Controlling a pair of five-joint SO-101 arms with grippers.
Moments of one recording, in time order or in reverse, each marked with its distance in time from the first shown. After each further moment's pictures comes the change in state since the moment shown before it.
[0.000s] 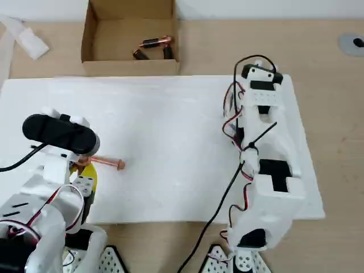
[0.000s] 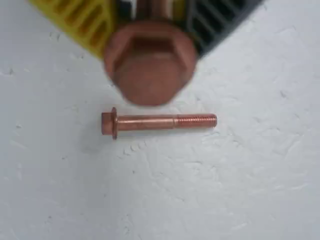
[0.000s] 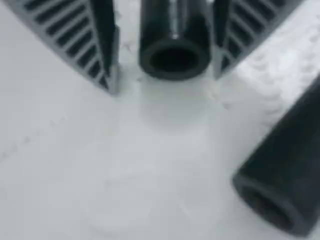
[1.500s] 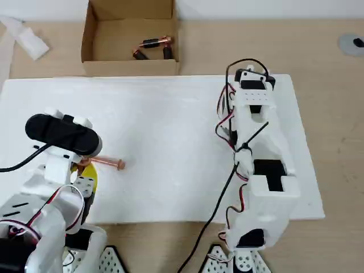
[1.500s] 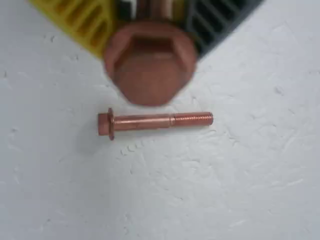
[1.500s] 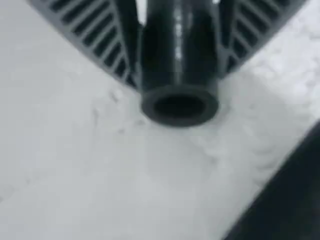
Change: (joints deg) left arm 0.0 0.0 0.0 0.0 -1.8; right arm -4.4 0.1 -0.2 4.7 -3.0
